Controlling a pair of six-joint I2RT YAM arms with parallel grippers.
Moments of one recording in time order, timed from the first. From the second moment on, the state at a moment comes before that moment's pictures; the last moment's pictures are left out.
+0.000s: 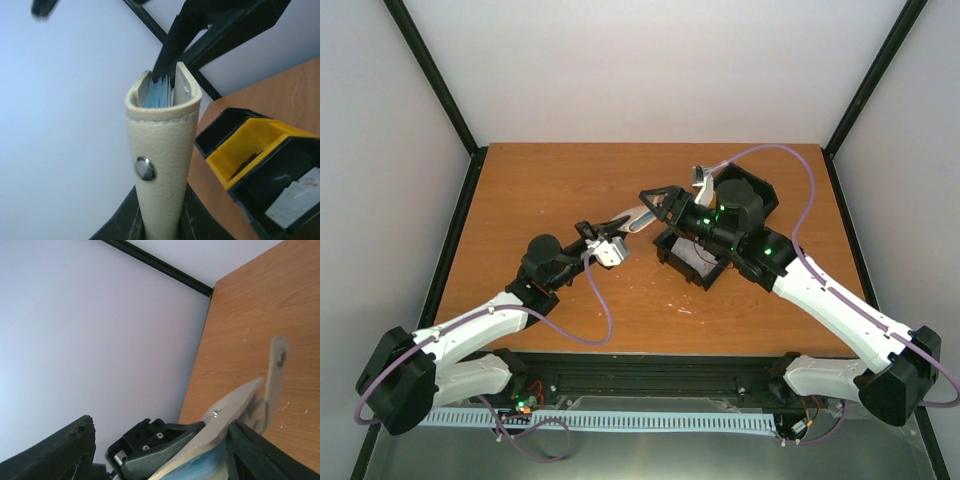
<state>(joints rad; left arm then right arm) -0.67 1.08 0.53 0.64 0.22 0.72 0.72 1.17 1.09 -0.10 -0.25 1.04</state>
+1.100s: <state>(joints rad) -0.68 1.12 0.55 0.79 0.13 0.95 0.72 1.21 1.08 -0.05 -0.34 1.14</state>
